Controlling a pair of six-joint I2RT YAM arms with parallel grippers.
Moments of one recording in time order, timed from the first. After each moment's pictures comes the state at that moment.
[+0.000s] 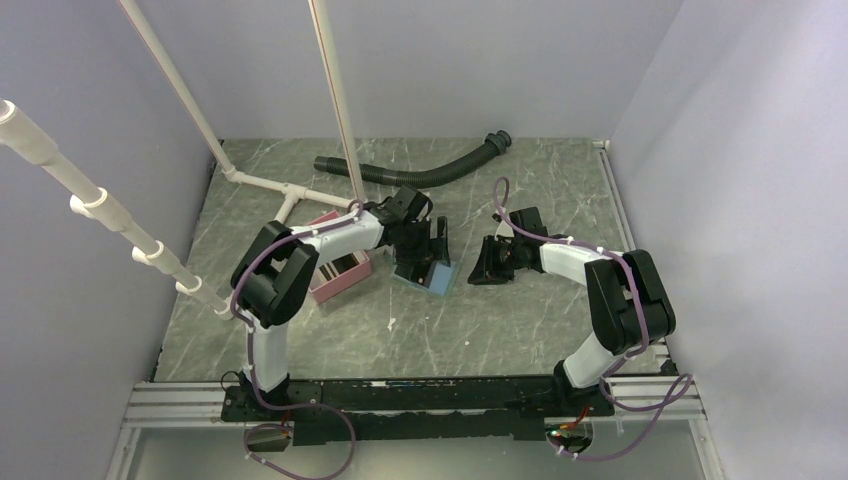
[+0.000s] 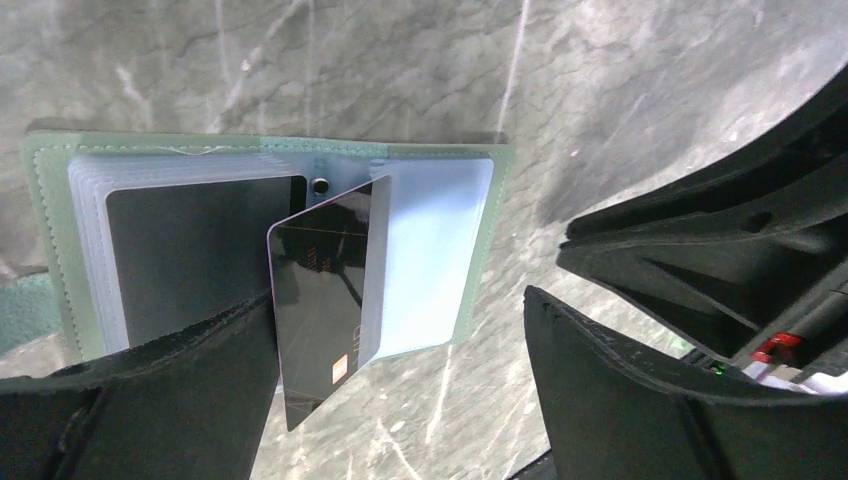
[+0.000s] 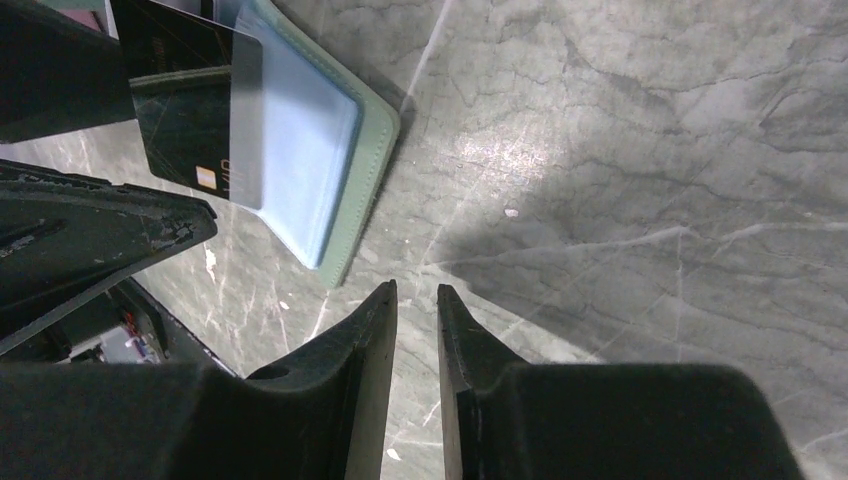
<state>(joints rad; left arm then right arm) -0.69 1.95 1.35 -0.38 0.23 -0.64 0.26 1.61 0.77 -0.20 -0.53 0.41</state>
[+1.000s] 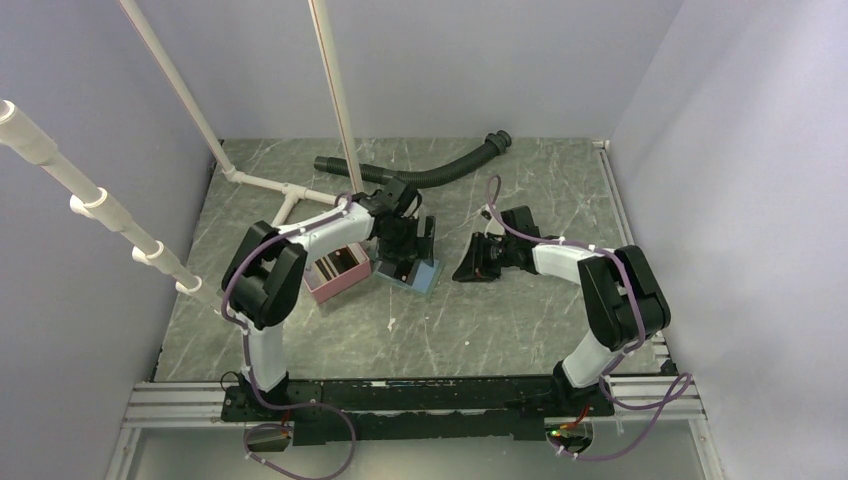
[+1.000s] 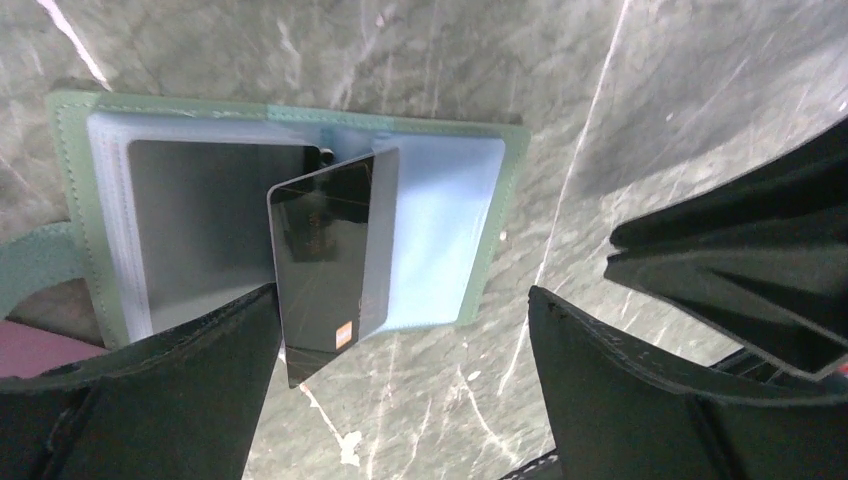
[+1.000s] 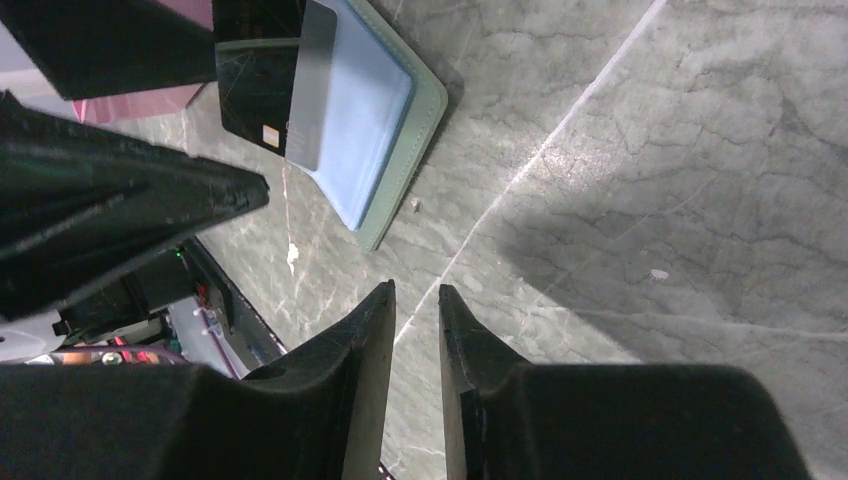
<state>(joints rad) -0.63 1.91 1.38 -0.56 0.20 -0.53 0.31 1.64 0.77 -0.07 -0.66 0.50</state>
